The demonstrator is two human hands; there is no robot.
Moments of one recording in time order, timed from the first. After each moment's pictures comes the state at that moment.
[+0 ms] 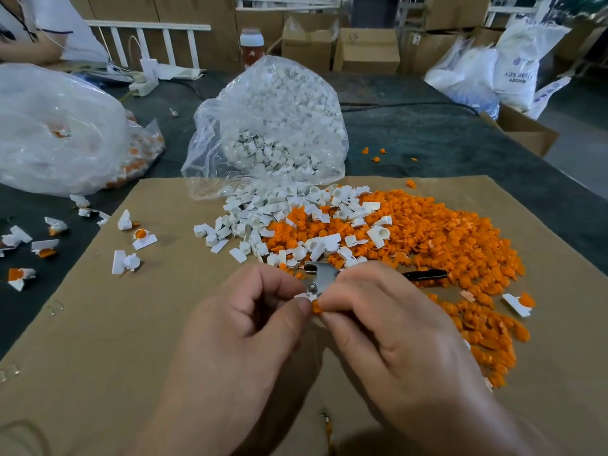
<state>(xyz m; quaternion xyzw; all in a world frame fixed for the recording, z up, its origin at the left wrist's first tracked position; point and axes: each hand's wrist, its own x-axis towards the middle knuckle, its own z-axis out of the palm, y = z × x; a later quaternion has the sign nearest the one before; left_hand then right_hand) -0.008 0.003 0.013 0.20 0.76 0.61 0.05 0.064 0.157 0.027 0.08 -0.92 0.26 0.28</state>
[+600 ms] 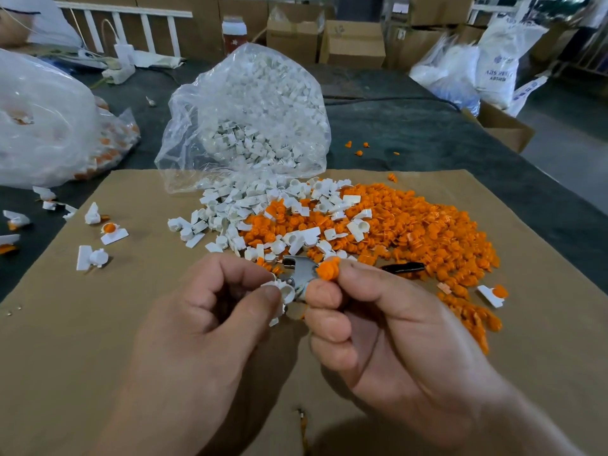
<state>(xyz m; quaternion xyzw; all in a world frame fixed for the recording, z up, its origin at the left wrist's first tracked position) -0.009 0.007 0.013 0.18 0.75 0.64 0.02 0.059 0.160 0.037 -0.05 -0.32 0.94 -0.06</state>
